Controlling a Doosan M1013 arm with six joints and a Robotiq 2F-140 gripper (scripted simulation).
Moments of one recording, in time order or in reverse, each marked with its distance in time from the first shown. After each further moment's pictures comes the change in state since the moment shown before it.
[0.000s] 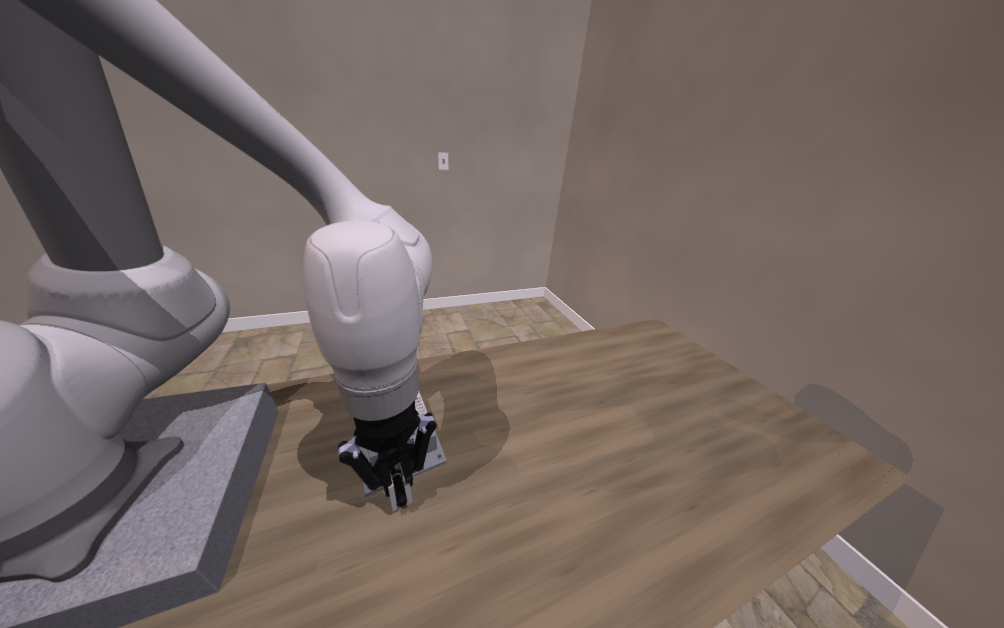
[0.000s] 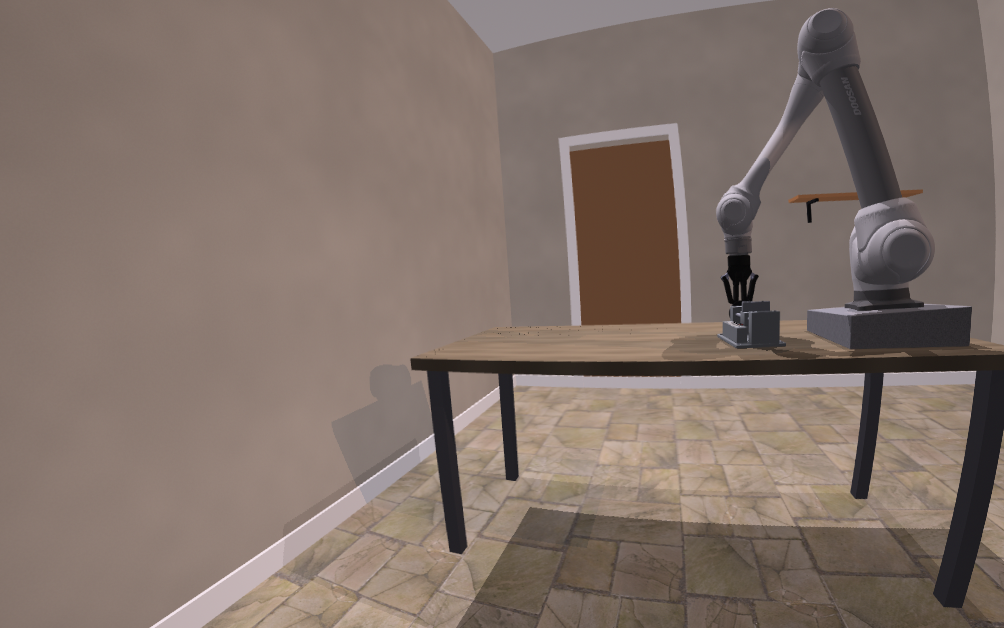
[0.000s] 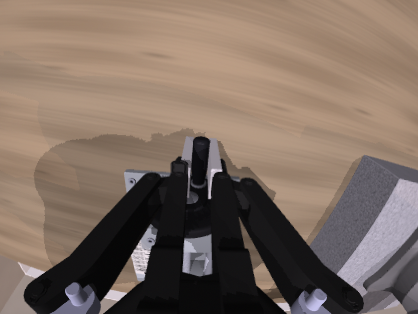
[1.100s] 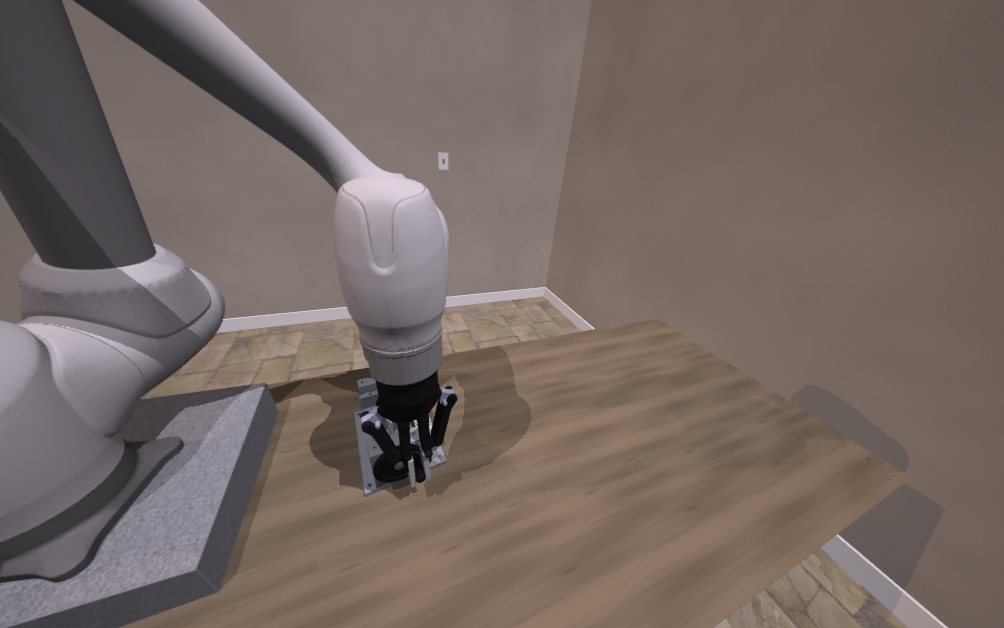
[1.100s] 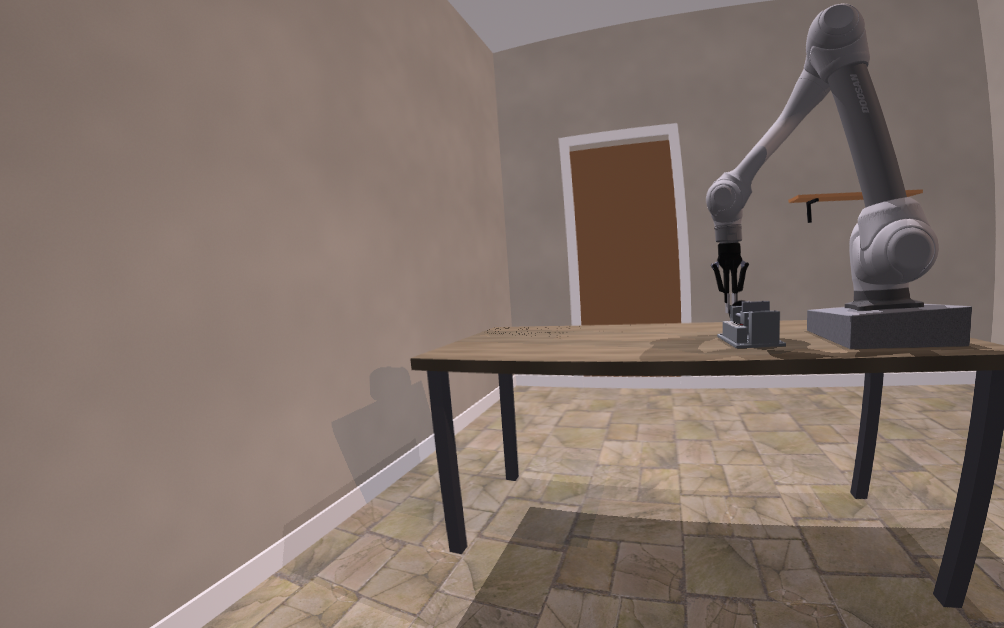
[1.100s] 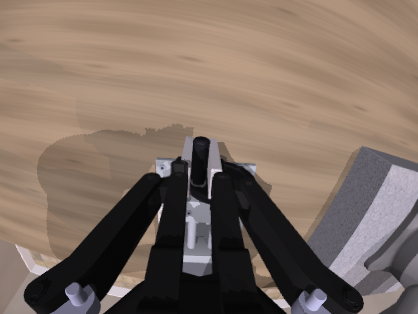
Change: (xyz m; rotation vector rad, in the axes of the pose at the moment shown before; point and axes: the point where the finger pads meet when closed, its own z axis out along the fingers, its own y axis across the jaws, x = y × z) arm 0.000 -0.033 -0.041 0.002 0.000 0.001
